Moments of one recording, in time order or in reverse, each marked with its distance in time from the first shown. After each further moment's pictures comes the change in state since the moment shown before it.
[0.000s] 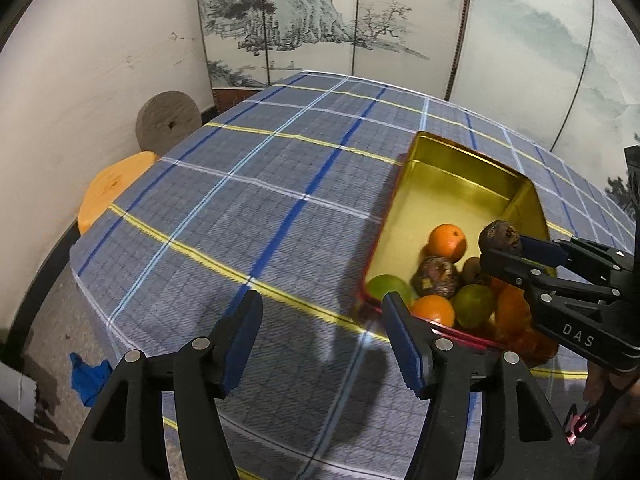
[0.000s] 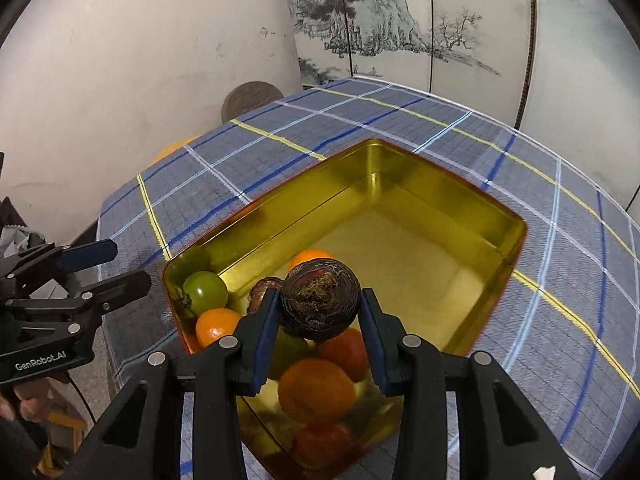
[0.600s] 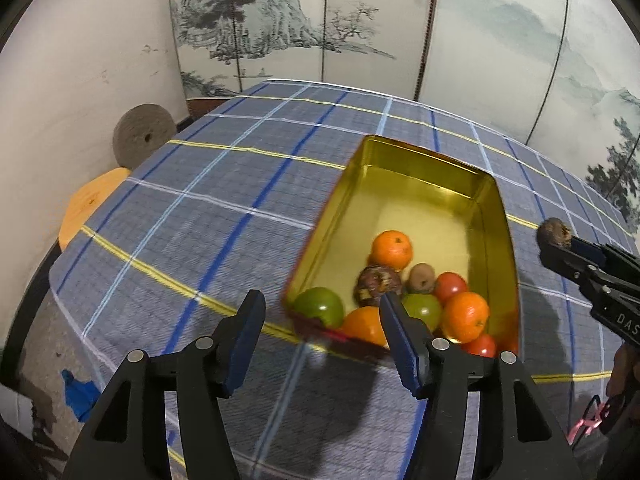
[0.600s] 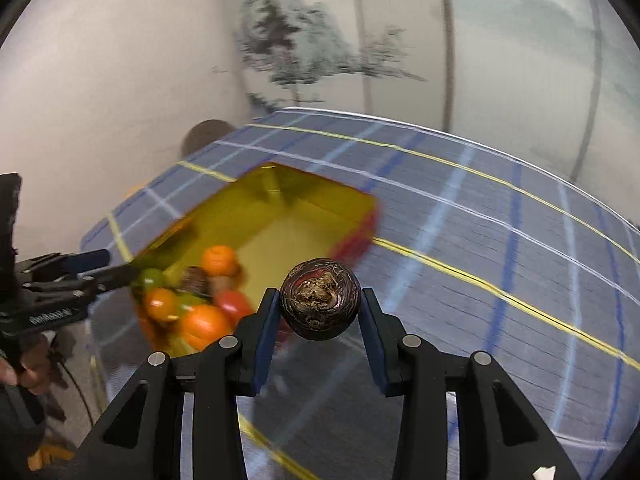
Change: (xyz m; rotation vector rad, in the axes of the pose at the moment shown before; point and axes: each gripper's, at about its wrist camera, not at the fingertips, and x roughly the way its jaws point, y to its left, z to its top) left arm -0.005 -0.040 0.008 0.051 -0.018 -0.069; right arm -0.075 -0.069 -0.034 0.113 -0.113 -0.084
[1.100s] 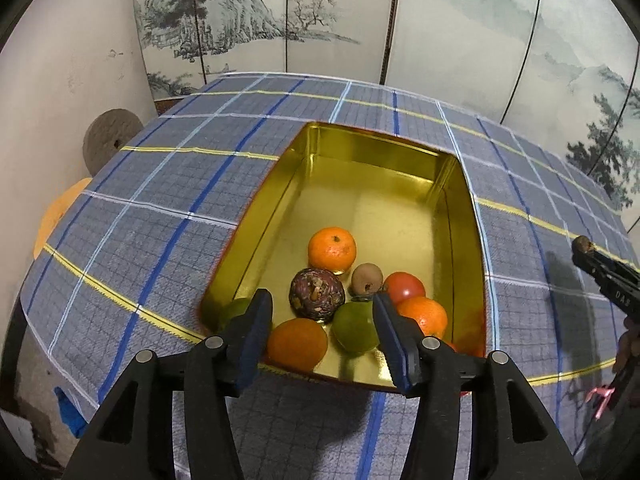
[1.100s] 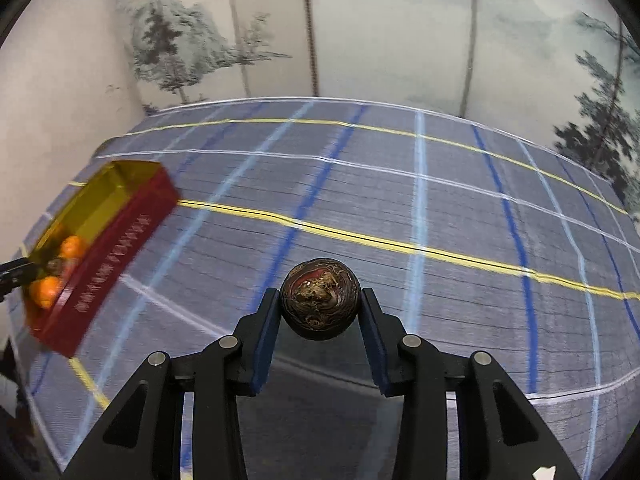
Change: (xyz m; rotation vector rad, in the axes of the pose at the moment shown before) left arm 0.021 -0.042 0.007 0.065 0.034 -0.082; right arm -0.033 -0.144 -0.062 0.221 0.023 -0.283
